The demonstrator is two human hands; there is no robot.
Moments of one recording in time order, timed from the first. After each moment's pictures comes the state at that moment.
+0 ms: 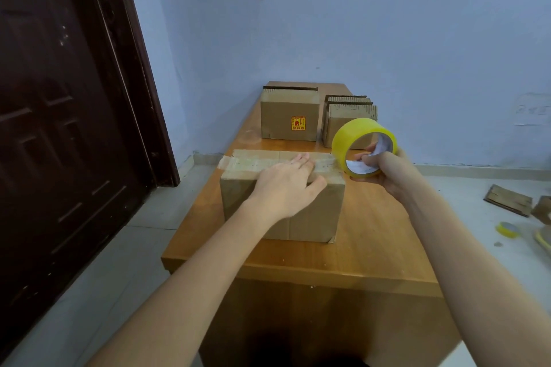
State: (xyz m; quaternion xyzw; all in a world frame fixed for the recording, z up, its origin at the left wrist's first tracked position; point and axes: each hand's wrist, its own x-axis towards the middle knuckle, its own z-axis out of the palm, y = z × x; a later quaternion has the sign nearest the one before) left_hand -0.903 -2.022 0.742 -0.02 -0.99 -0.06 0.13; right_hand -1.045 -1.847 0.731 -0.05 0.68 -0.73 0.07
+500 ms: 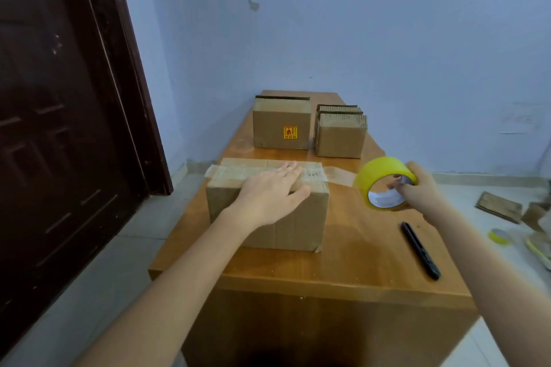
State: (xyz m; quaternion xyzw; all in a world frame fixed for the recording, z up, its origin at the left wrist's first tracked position) left_hand -0.908 -2.030 0.742 -0.04 -0.99 -0.05 0.11; right_hand -1.045 -1.777 0.714 -0.06 0.84 -0.54 -0.06
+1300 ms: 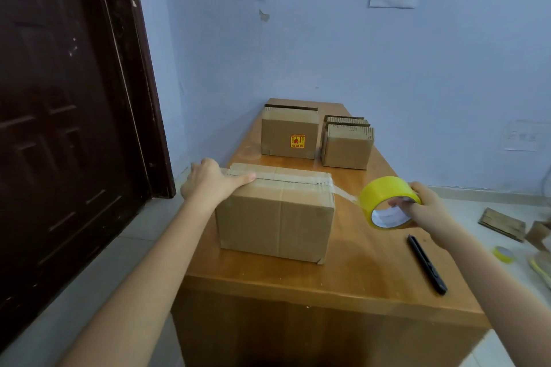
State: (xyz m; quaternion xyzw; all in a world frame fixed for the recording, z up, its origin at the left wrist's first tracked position) left_hand -0.892 -2.116 0.756 0.35 -0.88 -0.26 0.17; right_hand -1.025 -1.782 0.717 -0.09 0.85 -0.52 -0.04
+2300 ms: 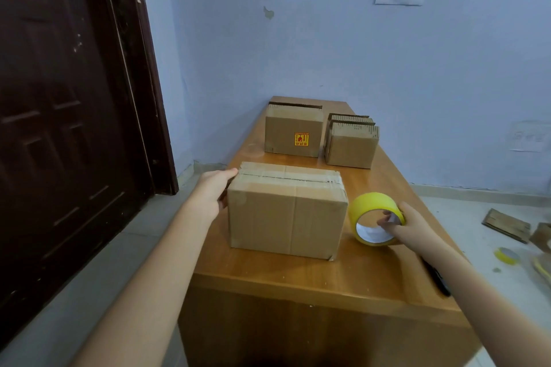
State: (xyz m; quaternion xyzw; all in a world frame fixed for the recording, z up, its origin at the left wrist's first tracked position) left_hand -0.899 -2.120 0.736 0.29 -0.57 -0.74 0.18; right_hand -1.026 -1.796 0.676 -0.10 0.91 -0.40 -0.02
